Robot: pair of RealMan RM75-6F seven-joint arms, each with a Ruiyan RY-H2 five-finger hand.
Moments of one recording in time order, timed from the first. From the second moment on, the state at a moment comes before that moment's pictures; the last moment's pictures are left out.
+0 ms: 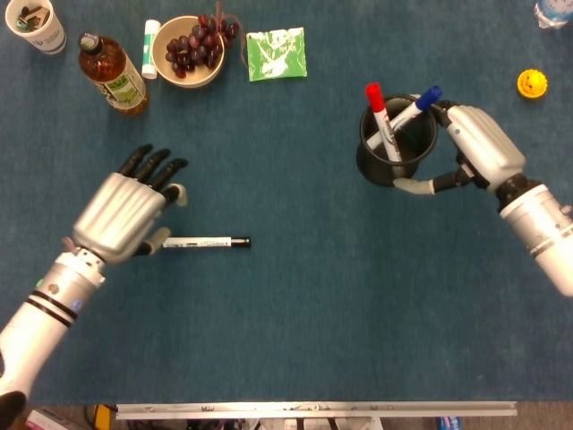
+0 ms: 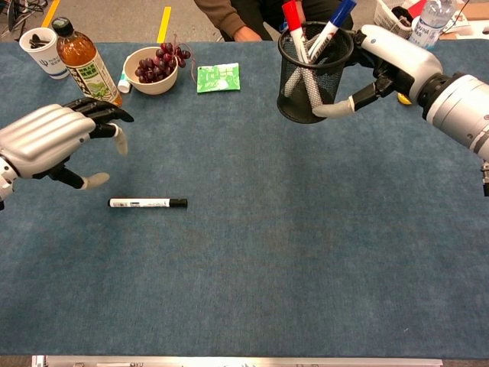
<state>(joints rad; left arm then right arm) -0.48 -1.28 0.01 -1.71 1.49 1.08 0.33 0.61 -1.31 0.21 -1.73 -1.27 0.95 0.31</state>
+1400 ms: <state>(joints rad) -0.54 -1.58 0.00 -1.54 1.31 0.95 0.42 0.58 -1.29 0.19 -1.71 -1.29 0.95 0.36</state>
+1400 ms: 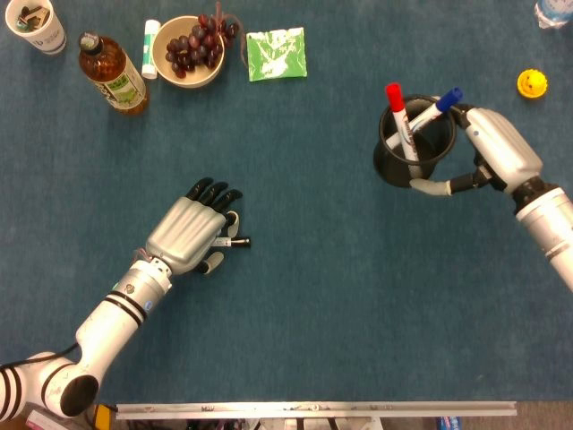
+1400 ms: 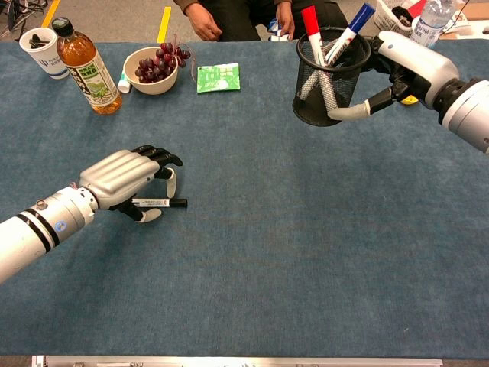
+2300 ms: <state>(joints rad) -0.57 -1.60 0.00 -1.51 1.25 0.94 0.46 0.57 -1.28 0.19 -1.69 -1.29 0.95 0.41</state>
